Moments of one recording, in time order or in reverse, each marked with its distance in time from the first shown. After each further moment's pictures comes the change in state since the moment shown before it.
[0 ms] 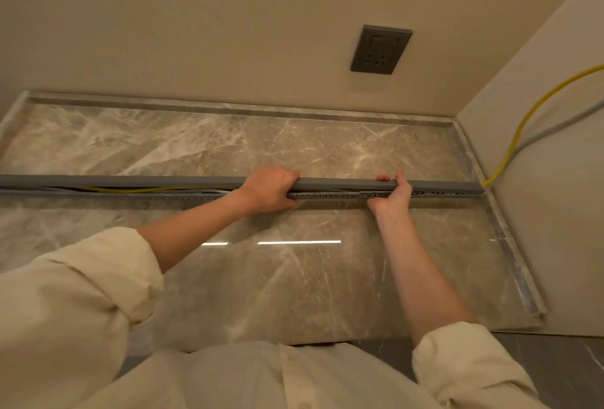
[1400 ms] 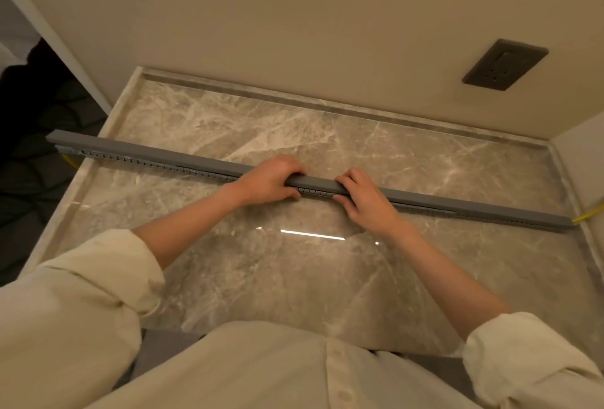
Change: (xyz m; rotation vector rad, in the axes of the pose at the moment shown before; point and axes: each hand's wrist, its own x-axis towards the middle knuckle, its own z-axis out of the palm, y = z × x) left_hand -0.117 -0.147 -0.010 -0.385 0.052 -0.062; right_hand -0.062 0.164 0.044 -2.055 -1.211 -1.190
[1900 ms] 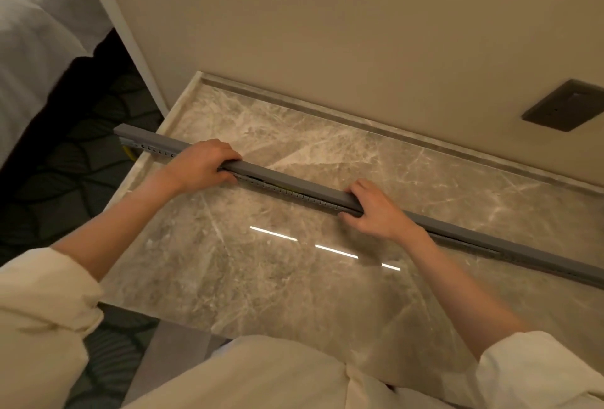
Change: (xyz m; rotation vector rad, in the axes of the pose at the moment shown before) left_hand -0.117 -0.107 -0.087 0.218 0.091 -0.266; right_hand 0.056 -0.033 0.005 0.013 -0.229 -0.010
